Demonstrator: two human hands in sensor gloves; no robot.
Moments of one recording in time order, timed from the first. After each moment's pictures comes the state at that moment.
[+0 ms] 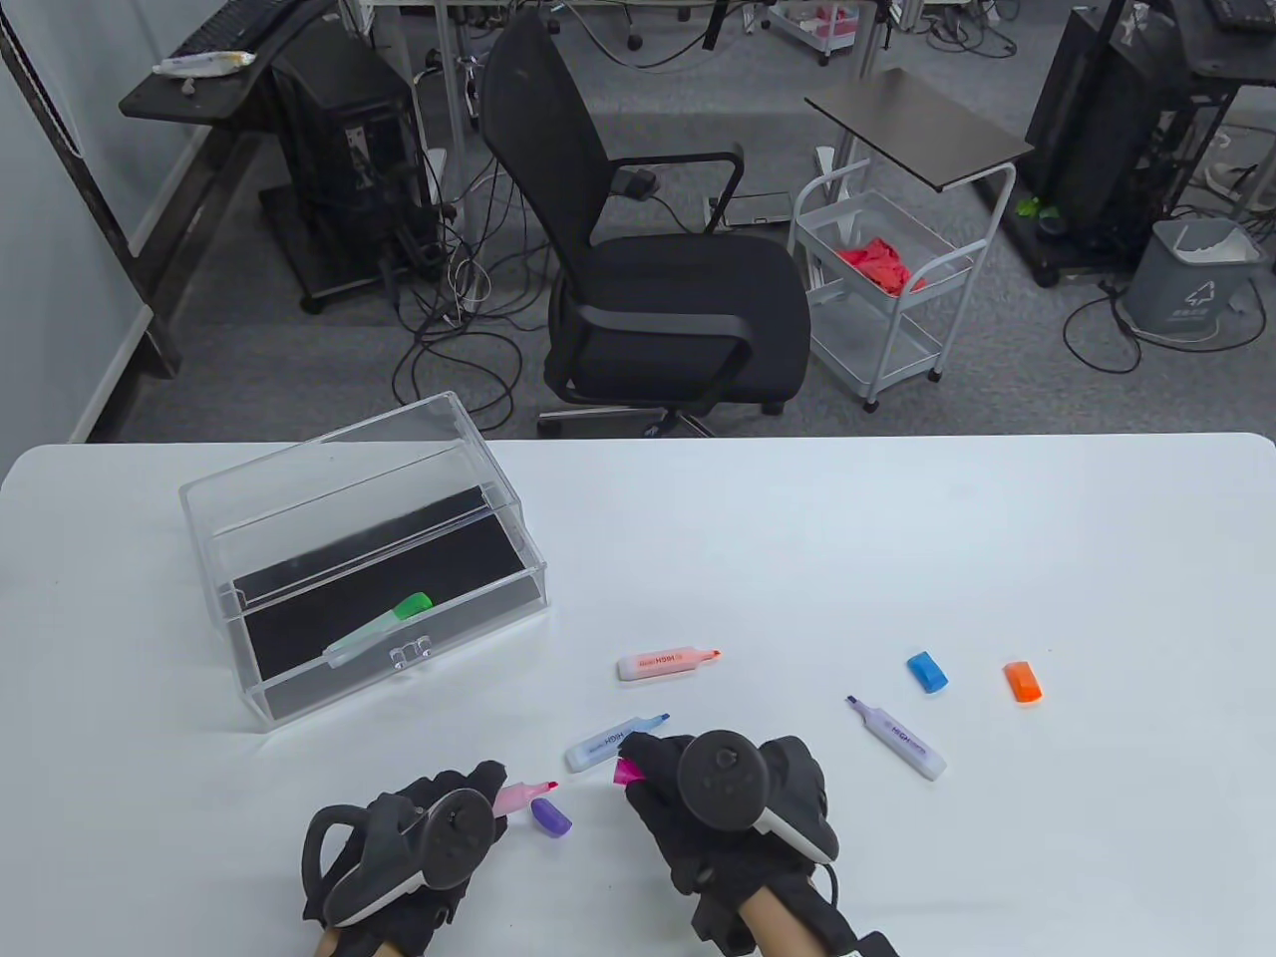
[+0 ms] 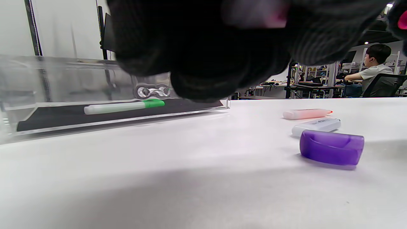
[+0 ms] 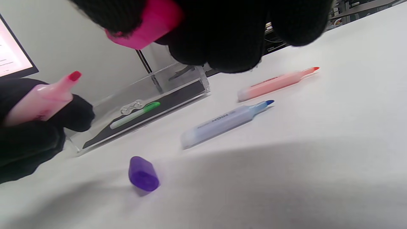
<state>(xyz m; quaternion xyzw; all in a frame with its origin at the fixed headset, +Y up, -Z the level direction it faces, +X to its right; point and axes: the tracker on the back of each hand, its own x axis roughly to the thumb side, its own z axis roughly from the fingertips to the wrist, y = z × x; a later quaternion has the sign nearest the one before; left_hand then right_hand) -0.202 -0.720 -0.248 -0.03 -0.13 0.00 0.99 0.051 -0.707 -0.274 0.18 0.03 0.95 0.25</state>
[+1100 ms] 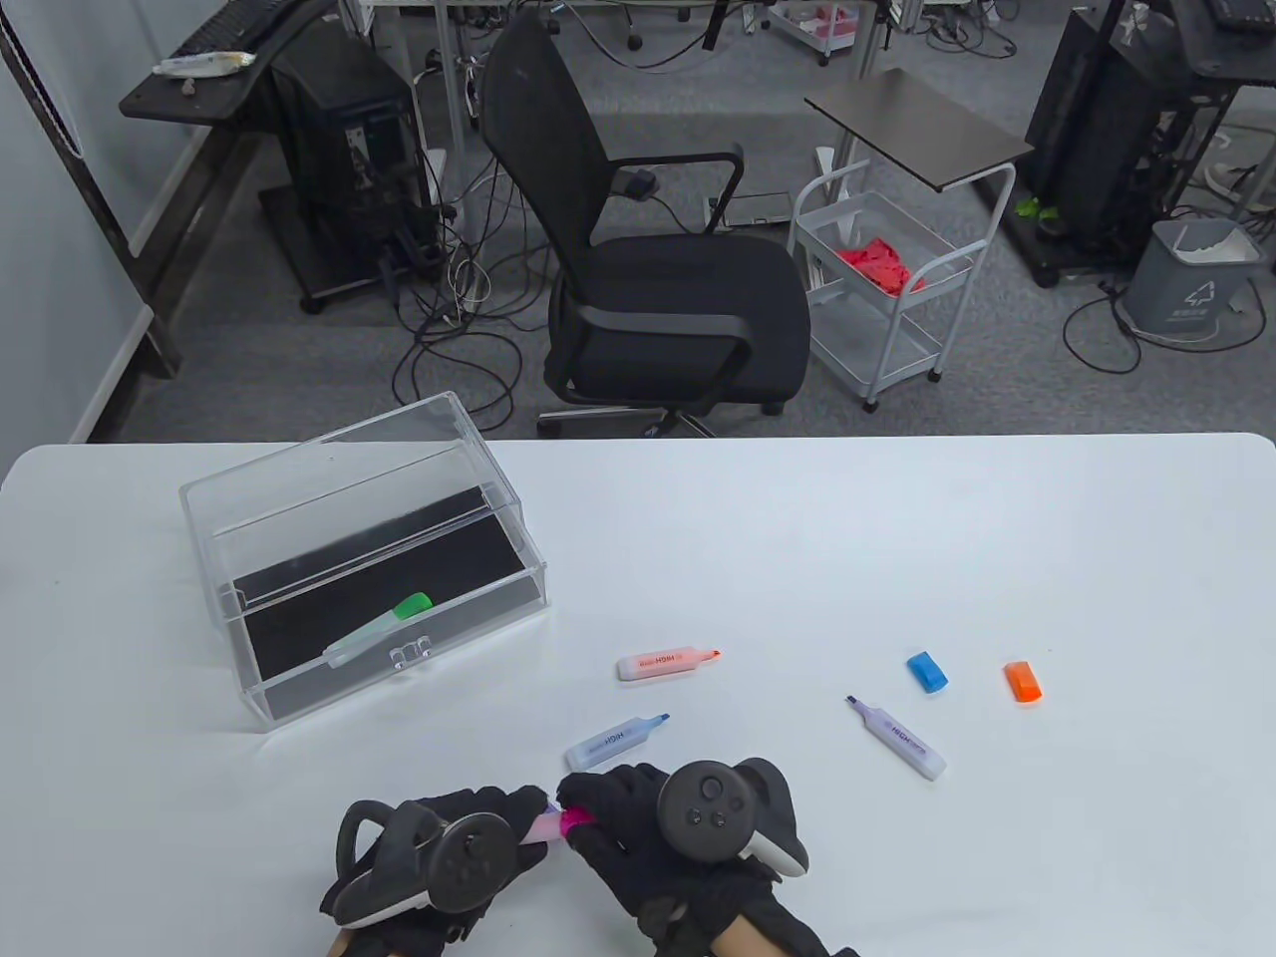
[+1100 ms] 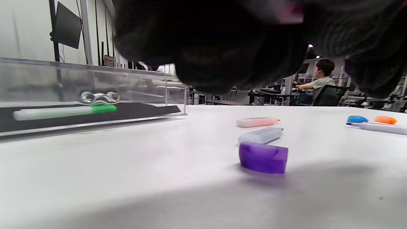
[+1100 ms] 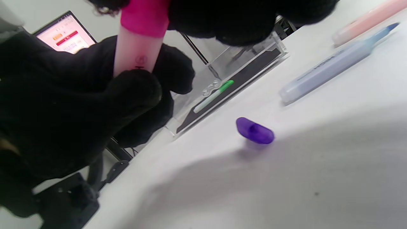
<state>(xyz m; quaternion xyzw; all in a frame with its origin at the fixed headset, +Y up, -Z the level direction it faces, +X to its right) -0.178 -0.709 -0.237 -0.02 -0.25 0.05 0.97 0.026 -0.722 -0.257 0.29 0.06 0.87 0.39</state>
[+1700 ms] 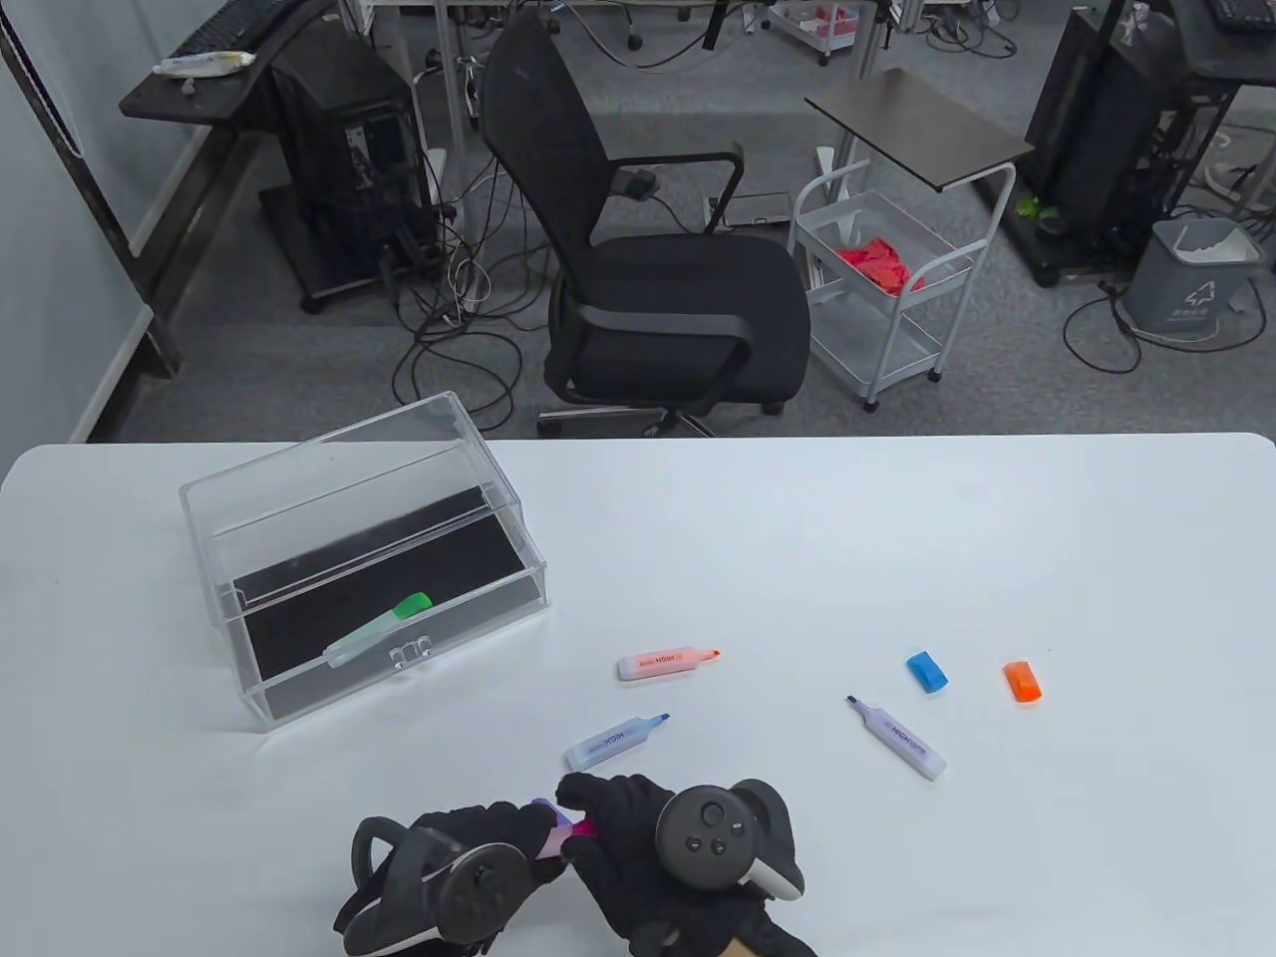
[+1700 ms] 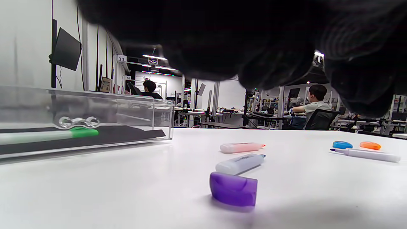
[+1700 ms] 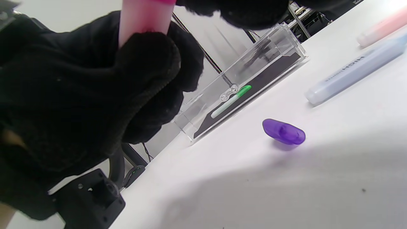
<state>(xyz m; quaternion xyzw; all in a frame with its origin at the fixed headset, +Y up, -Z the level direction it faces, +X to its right) -0.165 -0.698 -0.222 0.04 -0.25 0.06 0.96 0.021 -0.714 -0.240 0.31 0.04 0.86 0.39</state>
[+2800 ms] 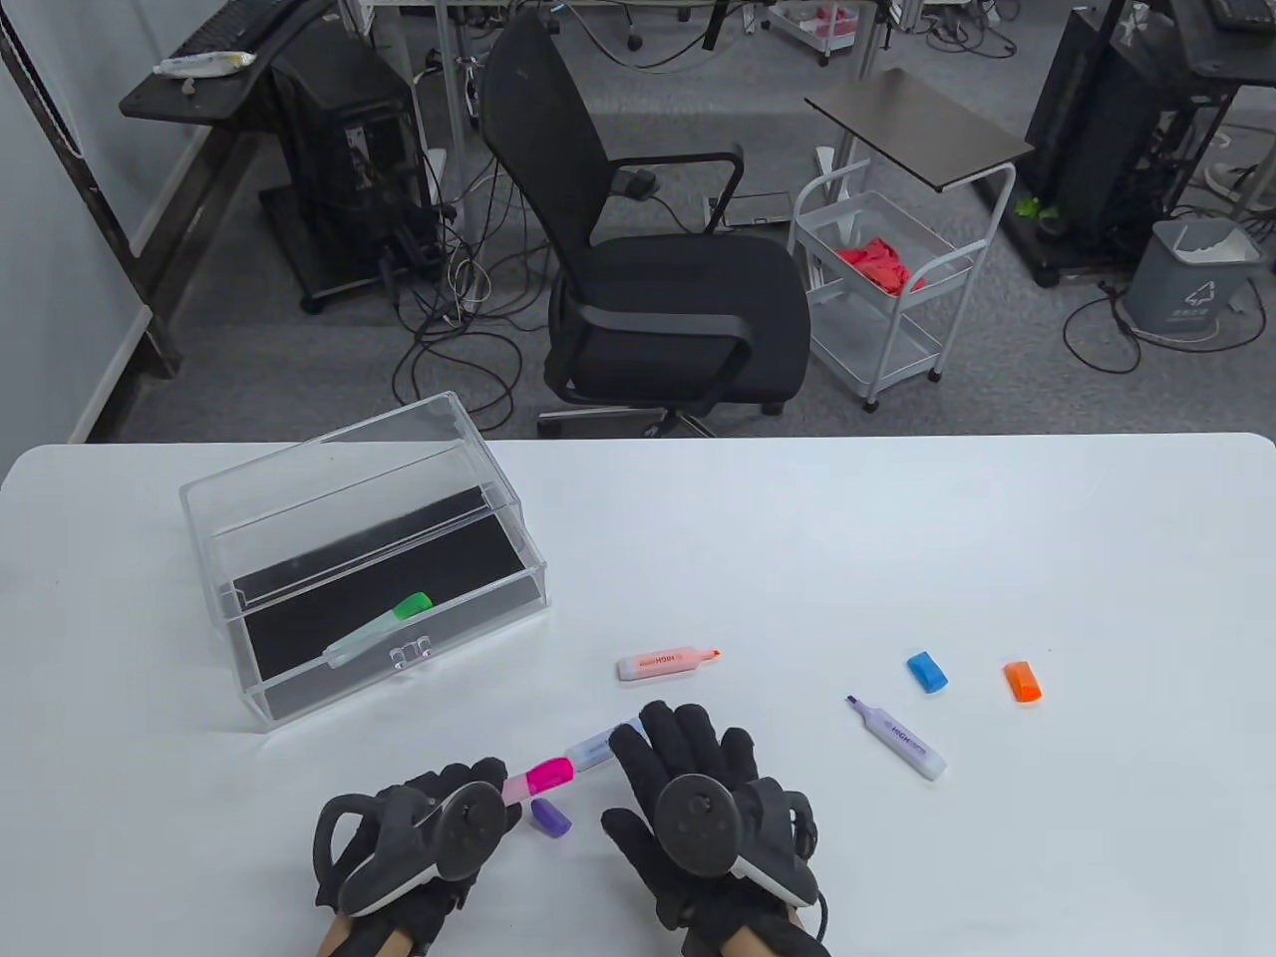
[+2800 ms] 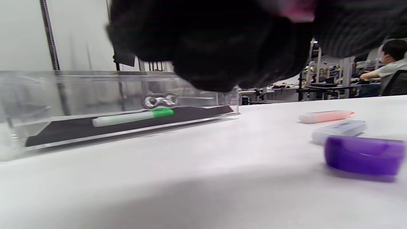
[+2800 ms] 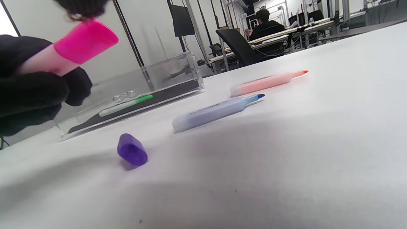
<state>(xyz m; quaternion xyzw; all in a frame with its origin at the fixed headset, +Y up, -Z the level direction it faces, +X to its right) -0.200 -0.718 -0.262 -0.01 -0.12 -0.01 0.99 0.043 -0.716 -0.252 0.16 0.00 0.97 0.18</state>
